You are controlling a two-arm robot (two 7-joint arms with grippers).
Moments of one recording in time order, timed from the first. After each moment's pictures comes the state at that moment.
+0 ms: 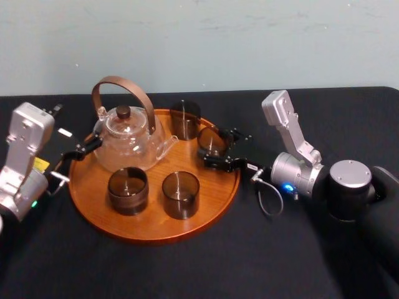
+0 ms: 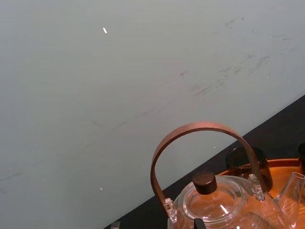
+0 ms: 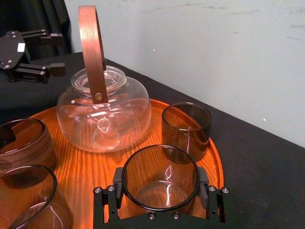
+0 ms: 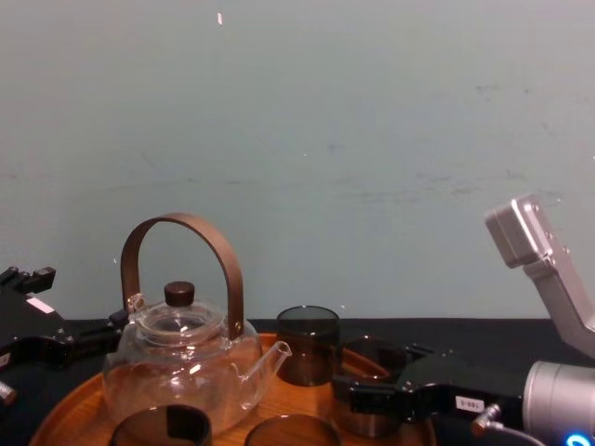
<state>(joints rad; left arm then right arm) -0.20 0.60 0.45 -1.41 -0.25 -0.12 0.03 0.54 0.23 -0.50 -0.86 0.32 -0.12 0.63</state>
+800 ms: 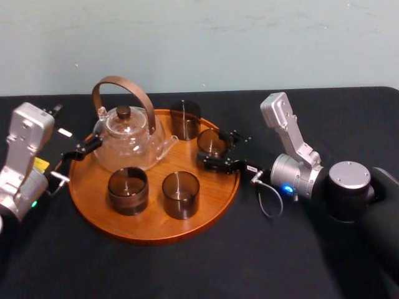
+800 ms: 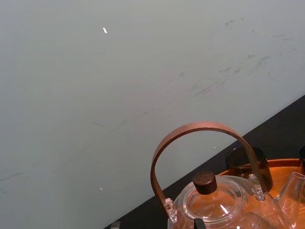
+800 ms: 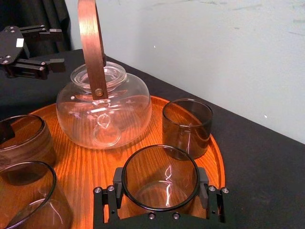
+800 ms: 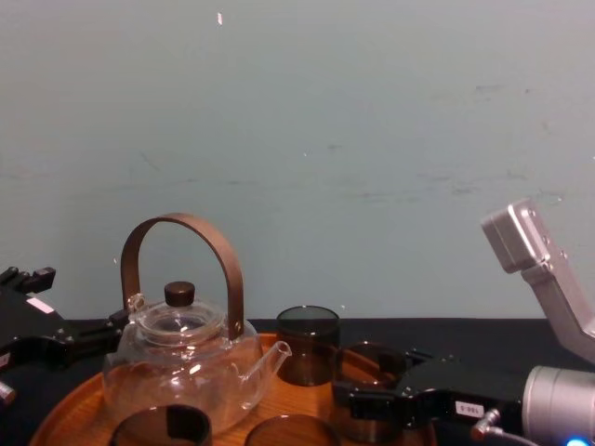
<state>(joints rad) -0.20 0.60 0.45 -1.41 -0.25 -0.12 0.03 0.54 0.22 -0.50 -0.85 0.31 -0.12 0.63</state>
